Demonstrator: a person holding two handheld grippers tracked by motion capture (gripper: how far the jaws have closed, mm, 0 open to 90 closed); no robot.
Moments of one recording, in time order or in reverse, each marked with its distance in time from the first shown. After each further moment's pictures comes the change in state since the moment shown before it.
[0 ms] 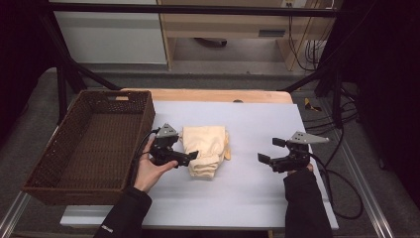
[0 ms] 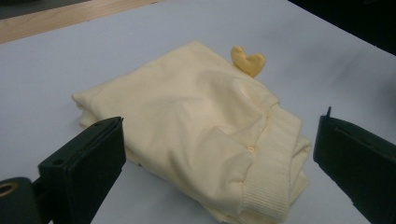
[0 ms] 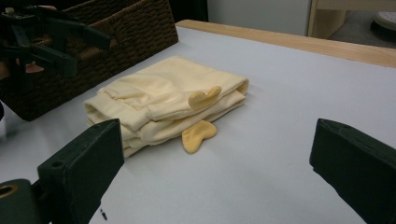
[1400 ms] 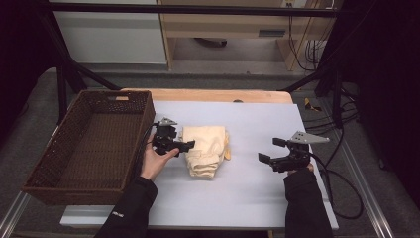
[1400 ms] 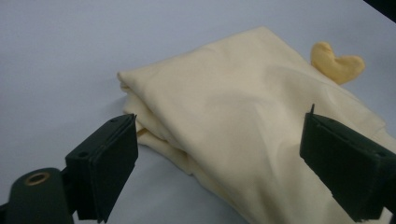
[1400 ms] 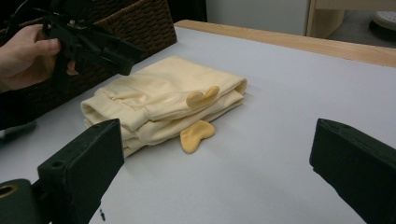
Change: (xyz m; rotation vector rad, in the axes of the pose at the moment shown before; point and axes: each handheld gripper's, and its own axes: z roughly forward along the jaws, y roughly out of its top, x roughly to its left) left arm 0.045 -0.002 0.040 0.067 0.081 -0.156; right arm -0.002 0.000 0.000 -0.001 -0.004 0.002
